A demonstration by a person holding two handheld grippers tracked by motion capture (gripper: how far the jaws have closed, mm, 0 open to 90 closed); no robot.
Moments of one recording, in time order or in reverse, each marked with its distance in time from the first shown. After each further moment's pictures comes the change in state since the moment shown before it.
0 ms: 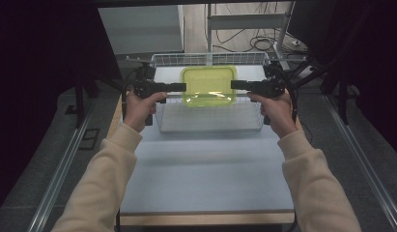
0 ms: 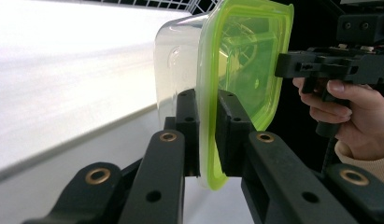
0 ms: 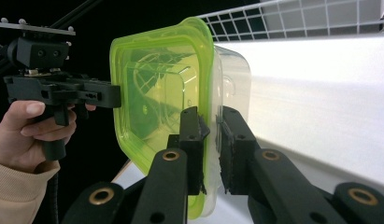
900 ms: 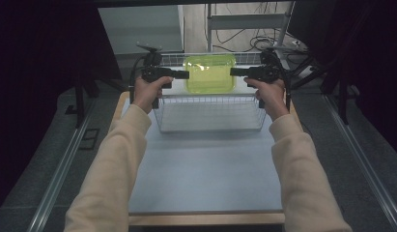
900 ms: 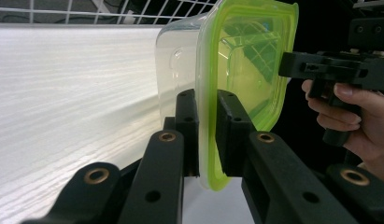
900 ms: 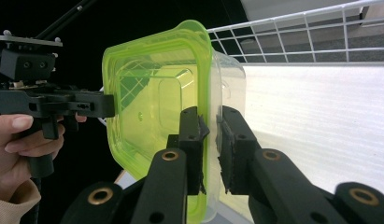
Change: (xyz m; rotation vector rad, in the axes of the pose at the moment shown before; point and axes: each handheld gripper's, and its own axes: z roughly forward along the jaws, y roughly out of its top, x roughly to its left) left arm 0.038 0.035 0.032 0.036 0.047 -0.059; right arm -0.041 0.029 0.033 -0.001 -0.047 0.075
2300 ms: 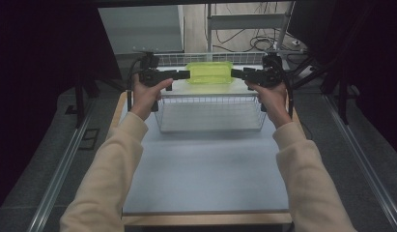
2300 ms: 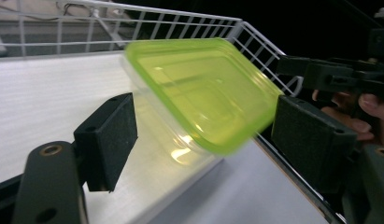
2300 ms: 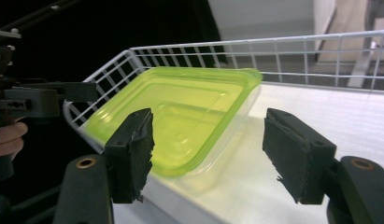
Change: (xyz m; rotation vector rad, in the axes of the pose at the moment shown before) left arm -0.013 -0.016 -0.013 -0.107 0.053 0.112; right arm 0.010 -0.014 -0.016 -0.092 -0.099 -0.147
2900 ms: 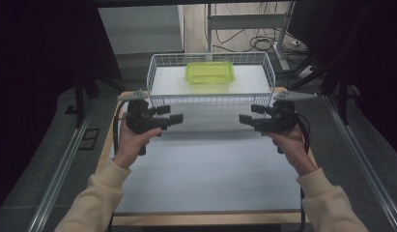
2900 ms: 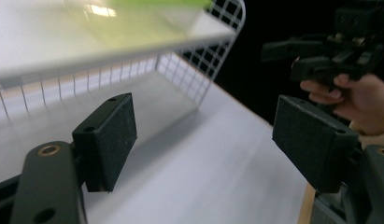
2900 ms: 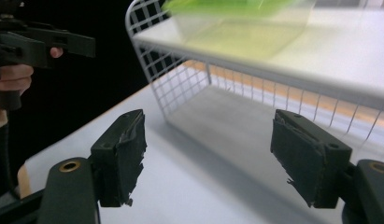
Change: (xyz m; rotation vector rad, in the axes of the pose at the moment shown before) left arm -0.047 -0.116 -0.055 0.005 -0.047 0.137; right arm 0.026 -0.097 -0.068 0.059 0.097 -0.189
